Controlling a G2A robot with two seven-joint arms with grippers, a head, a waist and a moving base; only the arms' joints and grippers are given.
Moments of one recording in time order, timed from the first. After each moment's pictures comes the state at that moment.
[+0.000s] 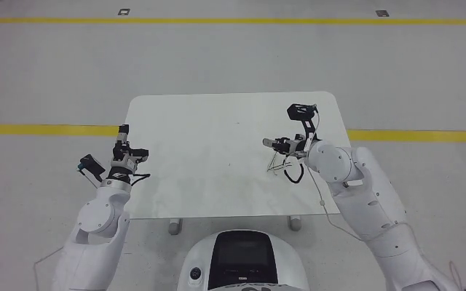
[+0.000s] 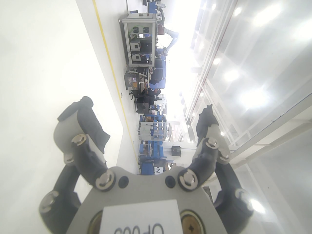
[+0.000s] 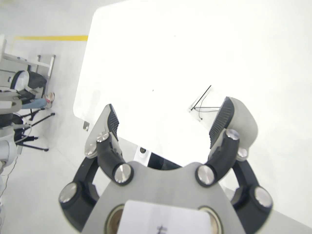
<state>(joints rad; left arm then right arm) 1.73 -1.15 -1.60 -1.80 -0.42 0.00 0.00 -1.22 -1.16 1.17 -1.81 -0.74 0.34 0.99</state>
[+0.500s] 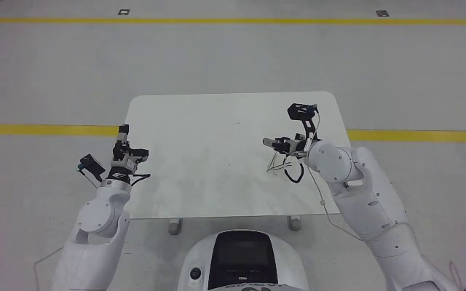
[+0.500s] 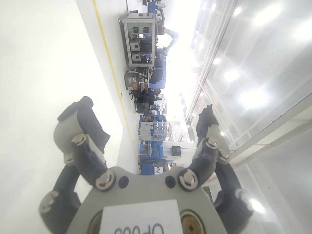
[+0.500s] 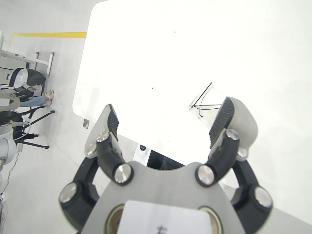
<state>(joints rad) 1.73 -1.15 -1.60 -1.80 -0.42 0.00 0.00 -1.22 -1.16 1.17 -1.81 -0.73 0.34 0.97</state>
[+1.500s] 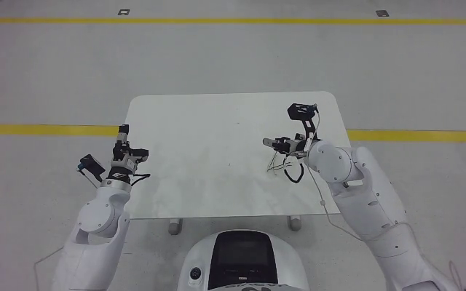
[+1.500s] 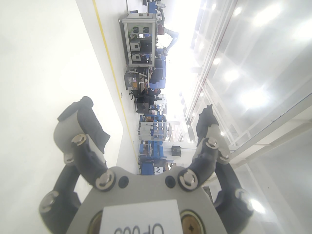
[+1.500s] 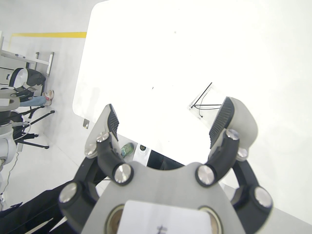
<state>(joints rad) 1.73 -1.15 -1.60 -1.80 -0.42 0.00 0.00 -1.21 -1.16 1.16 -1.80 -0.74 0.34 0.96</state>
